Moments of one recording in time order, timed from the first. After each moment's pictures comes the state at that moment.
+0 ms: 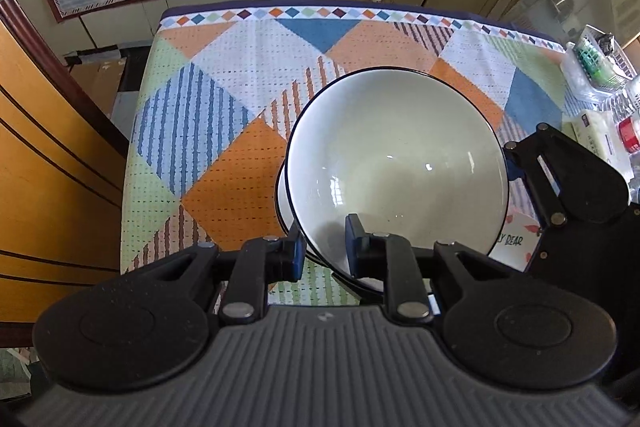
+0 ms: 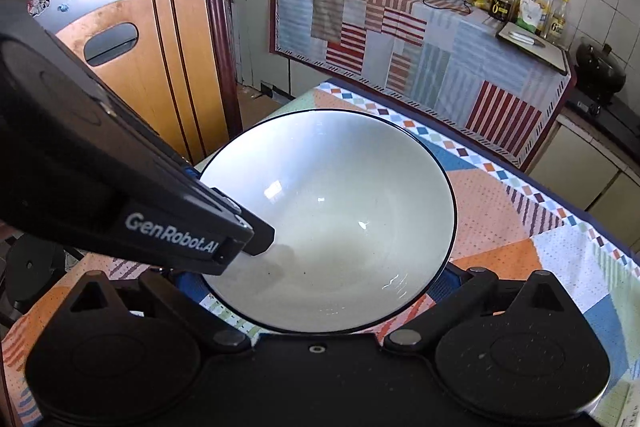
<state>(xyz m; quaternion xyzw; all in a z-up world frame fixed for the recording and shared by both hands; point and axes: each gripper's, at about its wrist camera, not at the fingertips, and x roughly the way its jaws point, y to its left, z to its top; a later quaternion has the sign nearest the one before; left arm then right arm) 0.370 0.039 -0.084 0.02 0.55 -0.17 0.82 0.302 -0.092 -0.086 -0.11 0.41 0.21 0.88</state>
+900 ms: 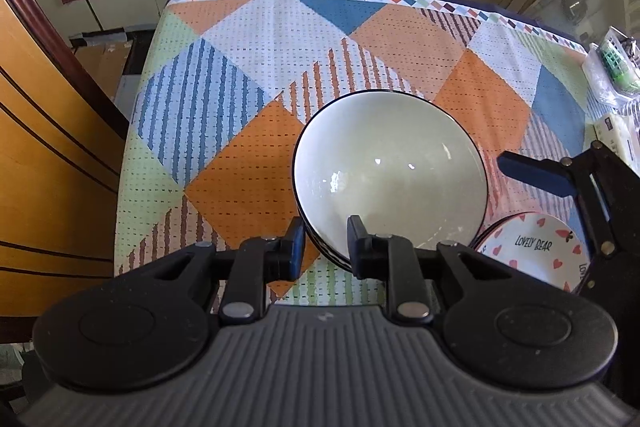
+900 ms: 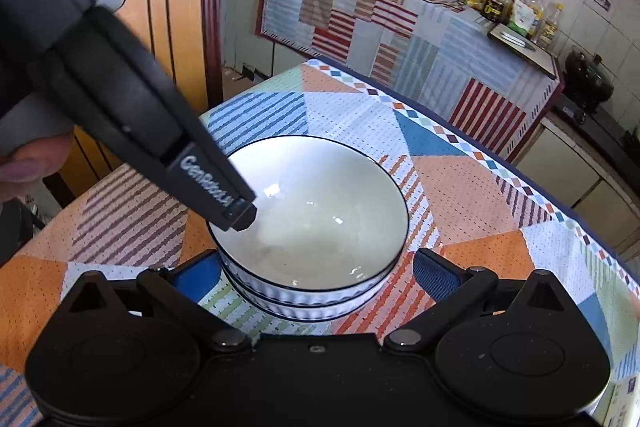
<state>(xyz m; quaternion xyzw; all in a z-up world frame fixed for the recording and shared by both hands) 0.378 0.048 -0.111 0.01 0.56 -0.16 0.81 0.292 -0.090 -0.094 -0.15 0.41 0.18 0.88</state>
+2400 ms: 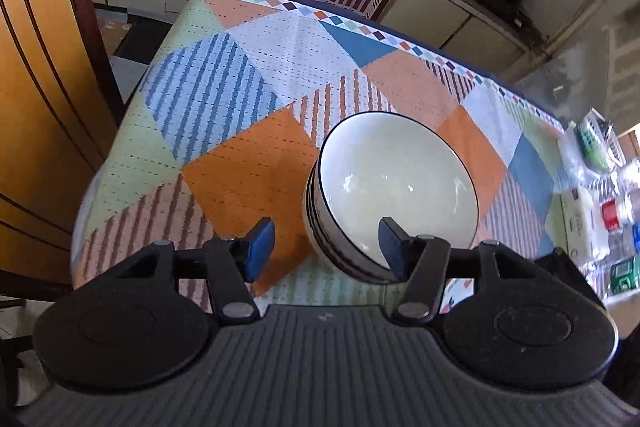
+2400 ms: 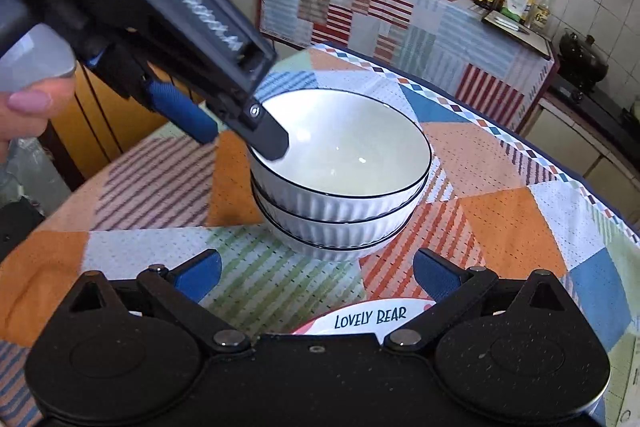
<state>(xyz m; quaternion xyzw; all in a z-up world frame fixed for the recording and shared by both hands) 0.363 0.090 -0.127 -0.14 0.52 -0.15 0.83 0.260 -0.081 -0.121 -0.16 0.41 0.17 0.88</state>
